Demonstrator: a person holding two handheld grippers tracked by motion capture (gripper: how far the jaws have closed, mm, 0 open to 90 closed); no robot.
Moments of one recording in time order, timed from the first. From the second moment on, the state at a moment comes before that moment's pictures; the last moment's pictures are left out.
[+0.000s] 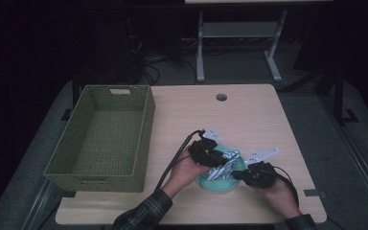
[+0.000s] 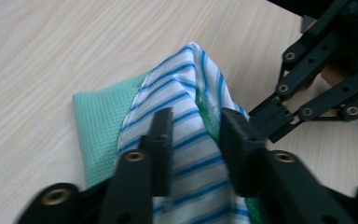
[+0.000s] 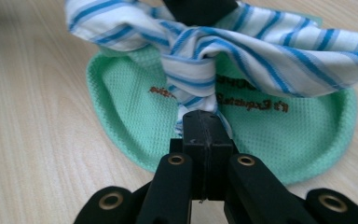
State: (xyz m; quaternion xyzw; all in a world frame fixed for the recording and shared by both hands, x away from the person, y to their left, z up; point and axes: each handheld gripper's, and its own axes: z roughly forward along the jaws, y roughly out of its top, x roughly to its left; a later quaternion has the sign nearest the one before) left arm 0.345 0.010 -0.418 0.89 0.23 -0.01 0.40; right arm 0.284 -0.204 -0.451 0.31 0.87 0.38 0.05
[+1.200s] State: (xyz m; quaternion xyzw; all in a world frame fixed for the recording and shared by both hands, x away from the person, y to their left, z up) left arm 0.324 -0.018 -0.443 0.89 0.20 -0.04 0.40; right arm 0.307 -0.256 -0.452 0.40 0.83 0.37 0.12
